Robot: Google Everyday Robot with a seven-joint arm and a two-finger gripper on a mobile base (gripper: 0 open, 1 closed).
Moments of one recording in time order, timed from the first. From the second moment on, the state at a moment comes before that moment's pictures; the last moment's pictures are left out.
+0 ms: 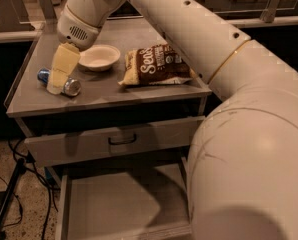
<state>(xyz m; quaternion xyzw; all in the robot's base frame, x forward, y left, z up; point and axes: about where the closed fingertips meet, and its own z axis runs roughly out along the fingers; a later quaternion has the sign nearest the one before) 0.591 0.200 0.938 -0.71 0.63 0.22 0.22</state>
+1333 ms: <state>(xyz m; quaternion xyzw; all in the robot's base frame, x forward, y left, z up) 0.628 0.188 0.890 -0.68 0.68 0.23 0.17</state>
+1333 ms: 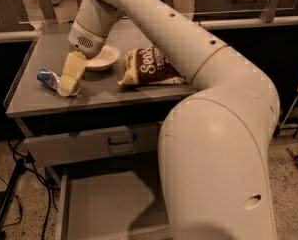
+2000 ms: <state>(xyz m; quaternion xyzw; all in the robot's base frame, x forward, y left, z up) 0.627 0.212 0.881 -0.68 0.67 0.25 0.17</state>
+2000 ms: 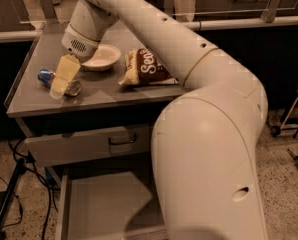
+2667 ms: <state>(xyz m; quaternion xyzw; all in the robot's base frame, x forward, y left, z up) 0.619 0.236 0.865 -0.69 0.66 0.27 0.16</state>
